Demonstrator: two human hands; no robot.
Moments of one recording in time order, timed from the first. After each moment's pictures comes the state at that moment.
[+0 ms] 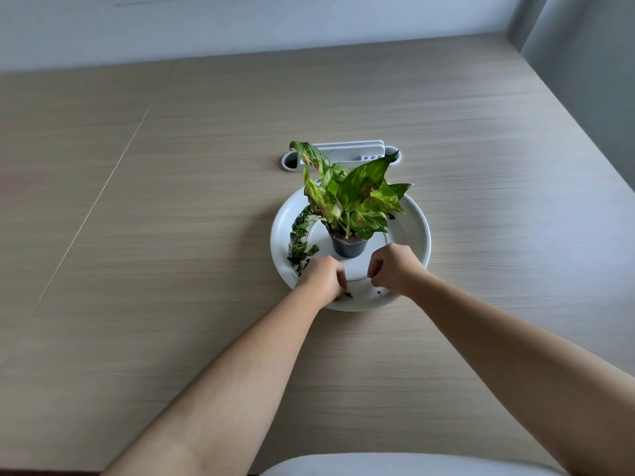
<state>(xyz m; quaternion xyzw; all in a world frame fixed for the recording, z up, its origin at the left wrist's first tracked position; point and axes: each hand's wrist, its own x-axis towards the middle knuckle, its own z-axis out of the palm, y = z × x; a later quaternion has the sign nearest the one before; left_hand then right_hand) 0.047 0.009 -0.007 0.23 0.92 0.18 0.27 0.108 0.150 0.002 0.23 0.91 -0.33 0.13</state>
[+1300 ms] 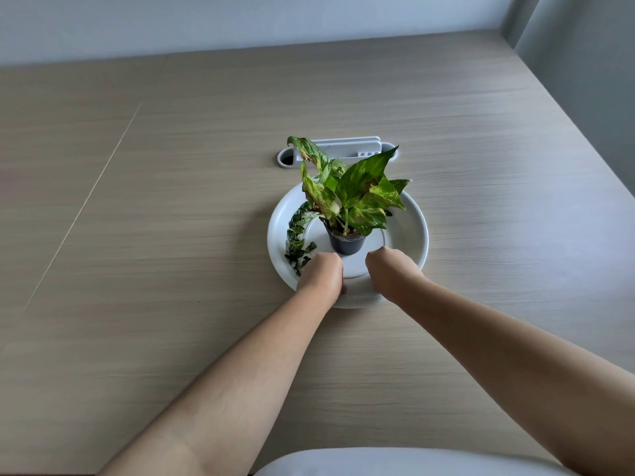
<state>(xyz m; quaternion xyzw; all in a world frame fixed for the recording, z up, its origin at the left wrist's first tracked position) 0.043 0.022 -0.020 0.18 0.93 0.14 0.30 0.111 0.133 0.011 0.13 0.97 -0.07 0.20</state>
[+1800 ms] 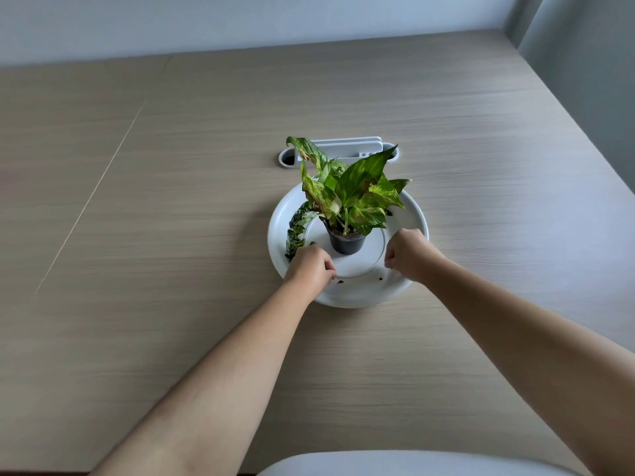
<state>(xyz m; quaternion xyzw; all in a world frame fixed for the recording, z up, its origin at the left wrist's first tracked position) 0.033 0.001 -0.008 0.20 0.92 0.23 0.23 0.102 0.176 0.011 0.23 0.93 -0.23 0.14</state>
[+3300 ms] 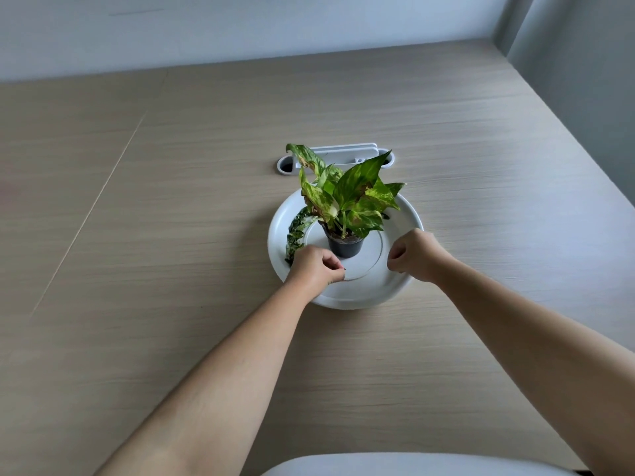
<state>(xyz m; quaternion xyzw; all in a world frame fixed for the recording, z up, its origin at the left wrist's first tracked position) 0.040 0.000 0.005 0.18 0.89 0.36 0.24 0.121 0.183 0.022 0.27 0.88 -0.37 0.10</state>
